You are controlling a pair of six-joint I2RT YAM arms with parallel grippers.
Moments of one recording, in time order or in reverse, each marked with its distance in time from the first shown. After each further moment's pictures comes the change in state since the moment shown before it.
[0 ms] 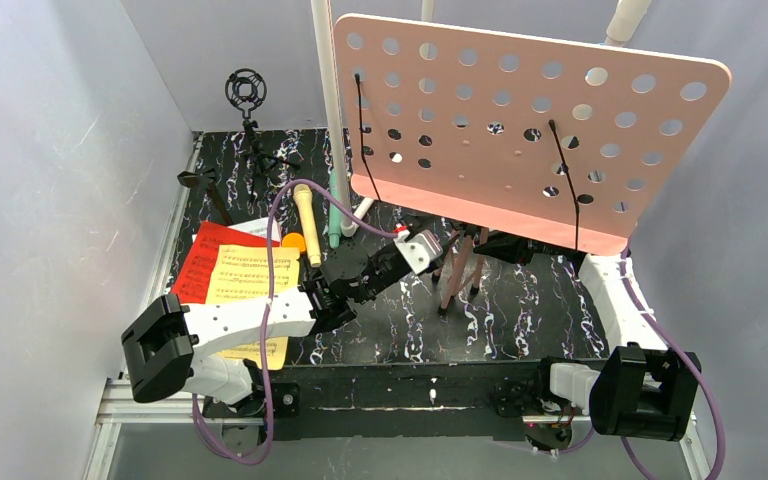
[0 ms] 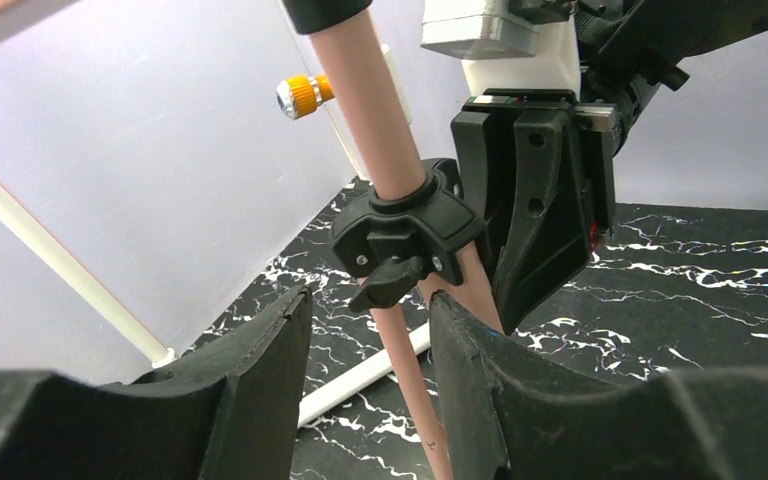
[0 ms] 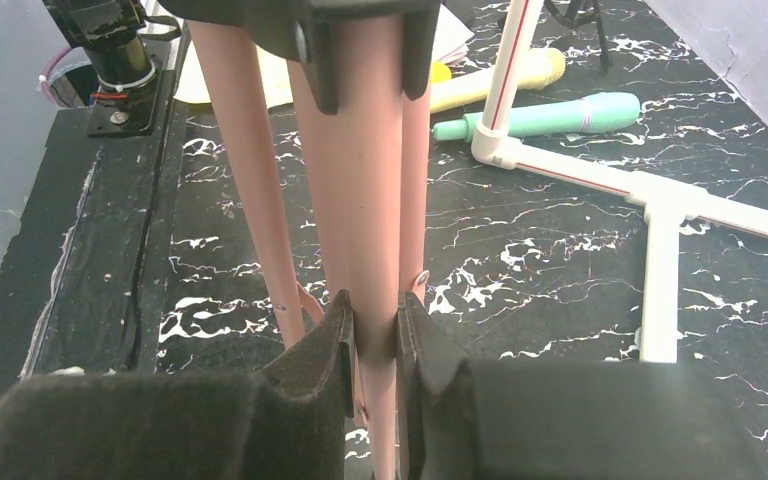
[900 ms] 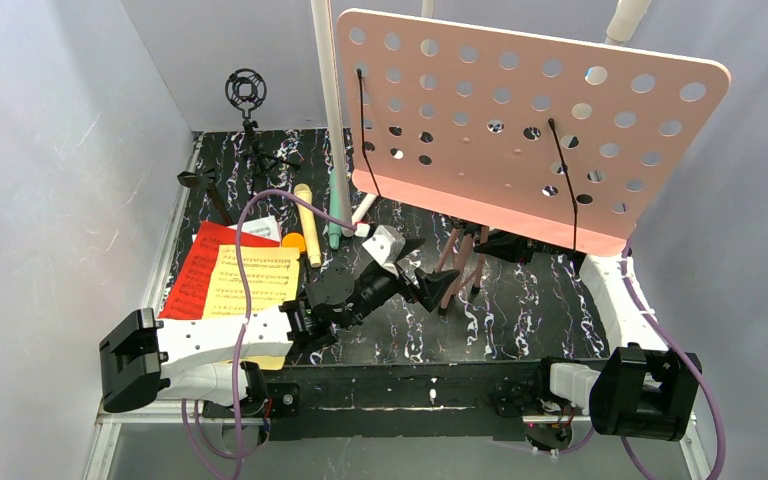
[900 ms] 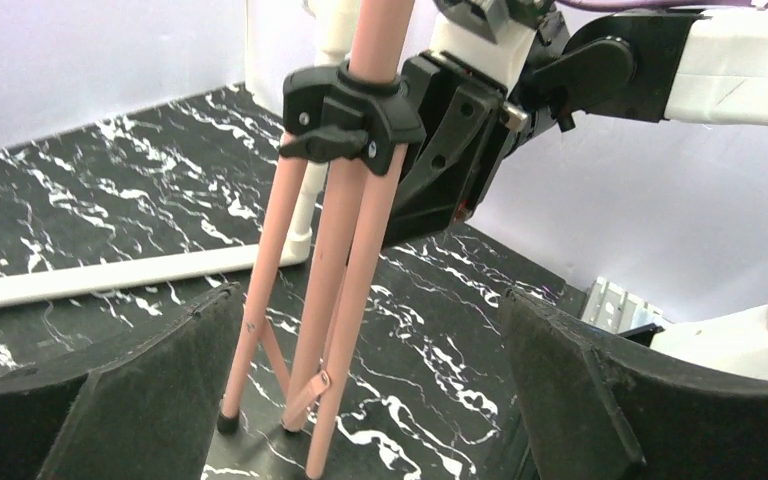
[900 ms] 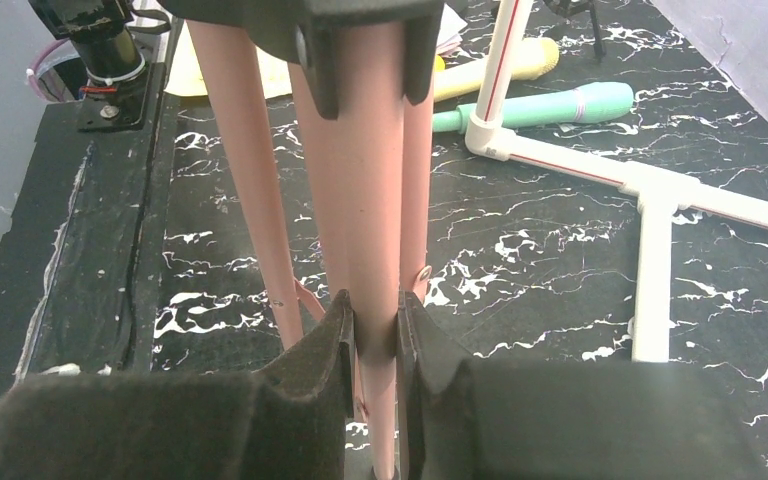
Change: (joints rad) left arm -0.099 -0.148 -0.122 -0.111 -0.171 -0.595; right arm 0.000 0.000 0.015 -0.027 0.026 -0.012
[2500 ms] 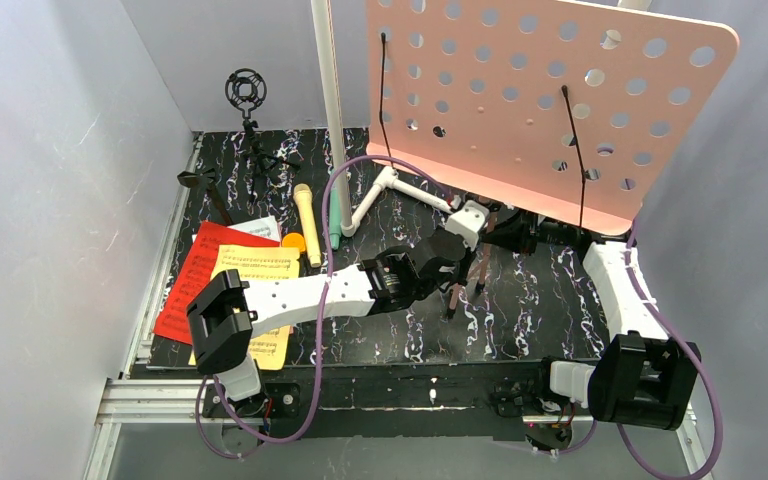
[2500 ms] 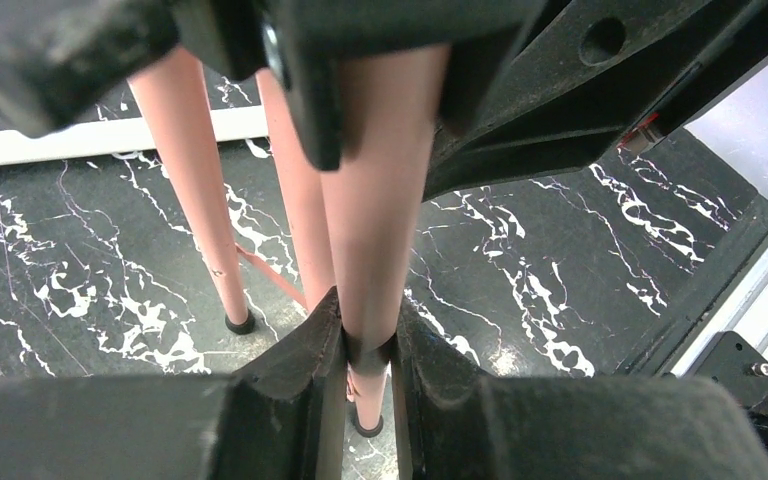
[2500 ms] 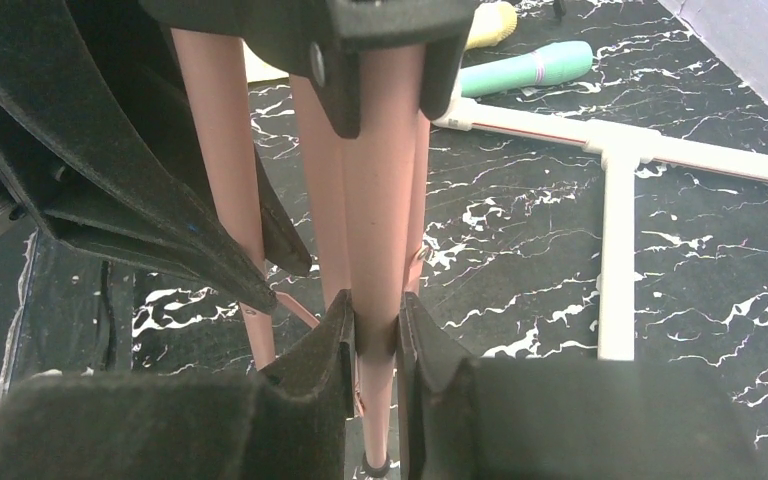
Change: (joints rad) left arm 0.006 0.489 0.594 -0.634 -0.114 -0.072; right arm -0.035 0.054 0.062 -0.010 0.053 0.043
